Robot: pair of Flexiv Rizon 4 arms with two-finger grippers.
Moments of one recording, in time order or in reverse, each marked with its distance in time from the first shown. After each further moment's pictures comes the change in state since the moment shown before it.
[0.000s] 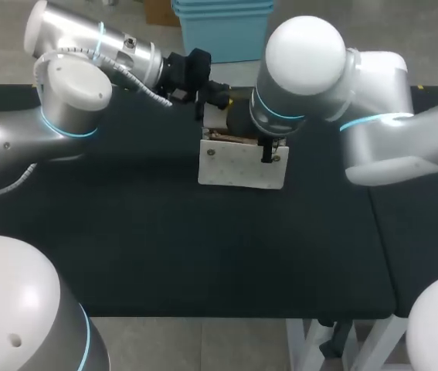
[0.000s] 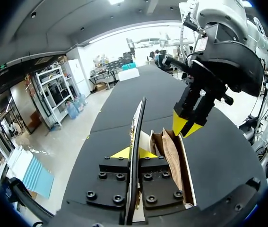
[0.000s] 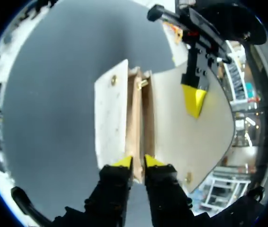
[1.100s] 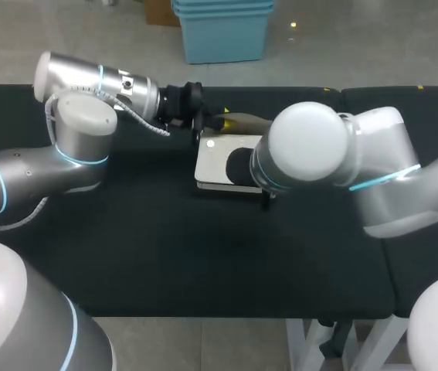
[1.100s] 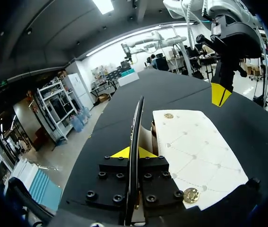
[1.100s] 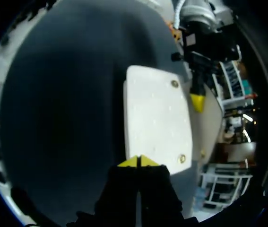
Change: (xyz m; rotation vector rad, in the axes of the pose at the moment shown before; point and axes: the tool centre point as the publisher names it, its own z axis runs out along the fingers) left arm -0.006 0.073 0.037 0.096 -0.047 0.132; right arm 0.085 -0.005 0.021 -0.022 -0.034 0.039
